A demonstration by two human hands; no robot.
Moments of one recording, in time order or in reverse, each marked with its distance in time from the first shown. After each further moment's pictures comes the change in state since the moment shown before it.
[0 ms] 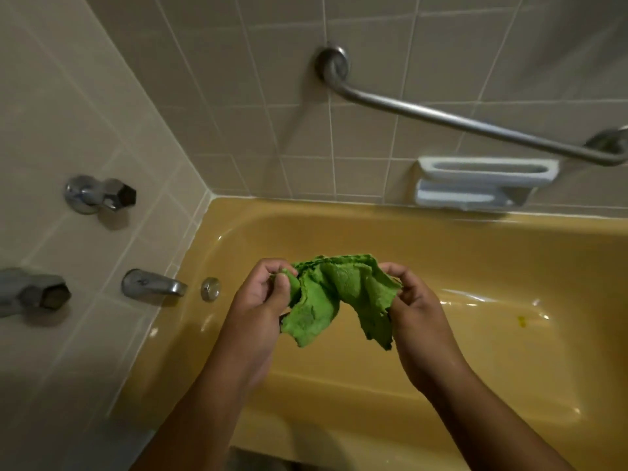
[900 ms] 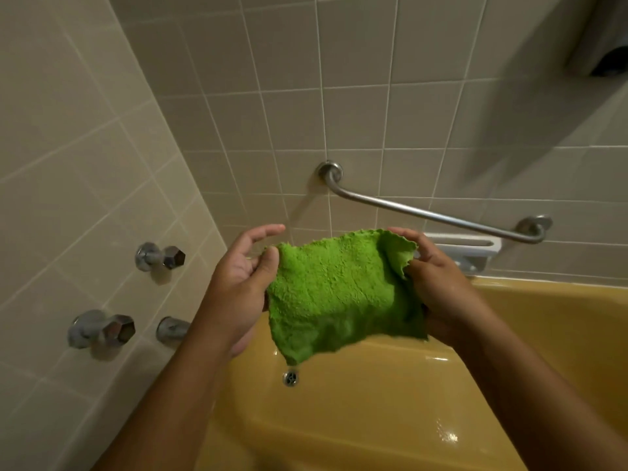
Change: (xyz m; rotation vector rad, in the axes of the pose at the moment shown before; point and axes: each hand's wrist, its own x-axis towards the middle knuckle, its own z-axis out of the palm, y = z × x) left_hand -0.059 0.176 0.000 -0.030 -0.045 0.275; right_hand -0.056 -0.185 0.005 -0.007 -0.089 -0.048
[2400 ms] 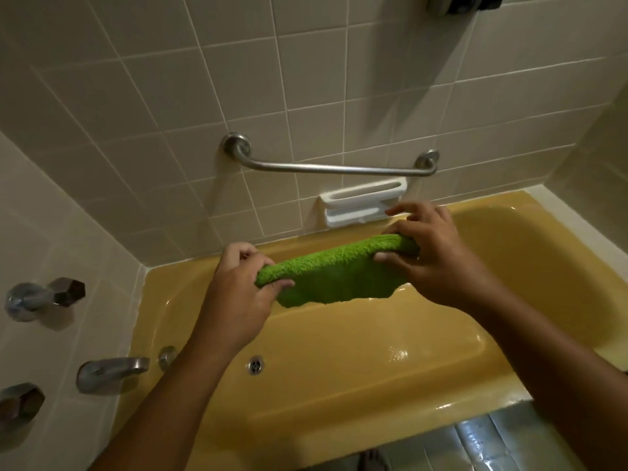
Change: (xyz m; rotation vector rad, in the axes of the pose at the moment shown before) left_hand 0.025 -0.066 0.012 0.933 -0.266 0.329; right_hand -0.062 0.024 -0.061 -1.189 0.301 -0.351
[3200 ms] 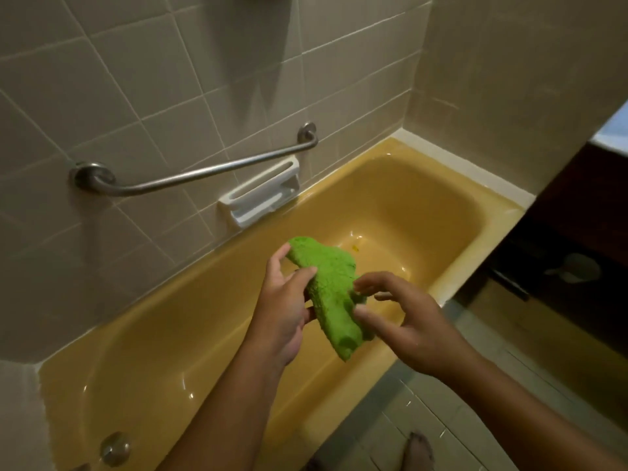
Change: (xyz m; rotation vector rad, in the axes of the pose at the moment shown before) left_hand -0.014 0.084 0.097 -1.158 -0.607 -0.566; right_hand -0.156 -0.012 0.073 0.368 0.338 0.347
